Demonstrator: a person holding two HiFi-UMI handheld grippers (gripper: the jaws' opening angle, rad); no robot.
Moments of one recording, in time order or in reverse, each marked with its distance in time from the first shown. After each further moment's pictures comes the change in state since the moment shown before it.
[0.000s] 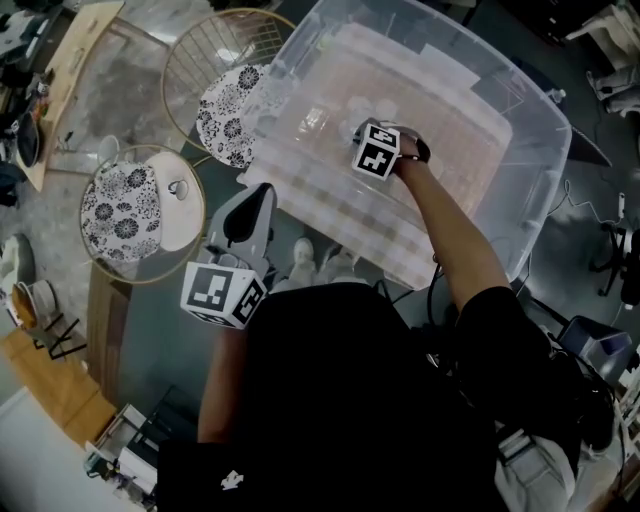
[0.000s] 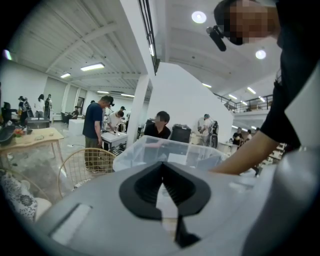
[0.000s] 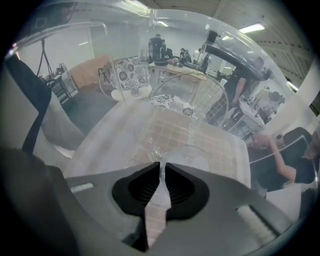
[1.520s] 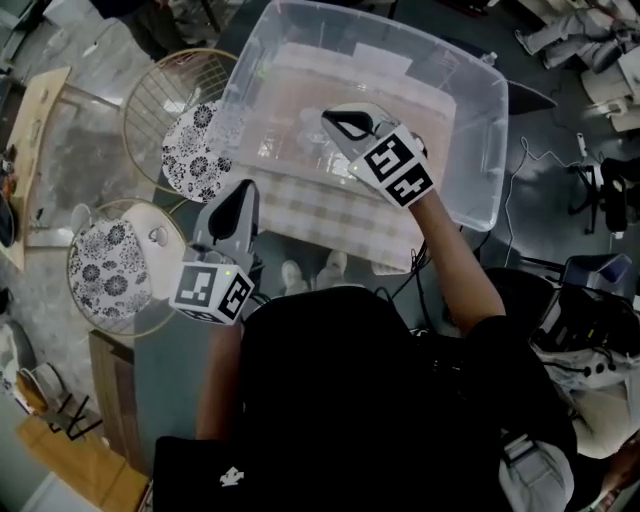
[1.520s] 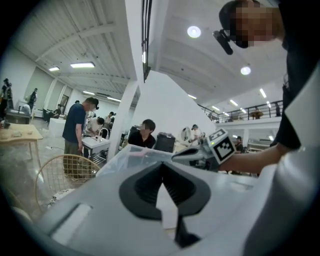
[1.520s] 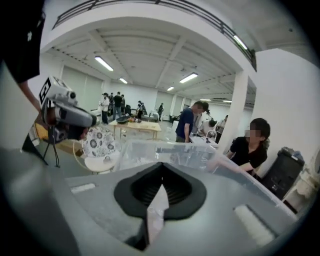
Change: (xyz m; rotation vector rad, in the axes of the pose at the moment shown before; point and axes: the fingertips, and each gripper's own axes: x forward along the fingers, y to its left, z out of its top) left arm 0.003 -0.011 0.027 0.000 -0.099 -0.205; right arm -0.260 -0.014 0.087 0.381 -0.549 -0.407
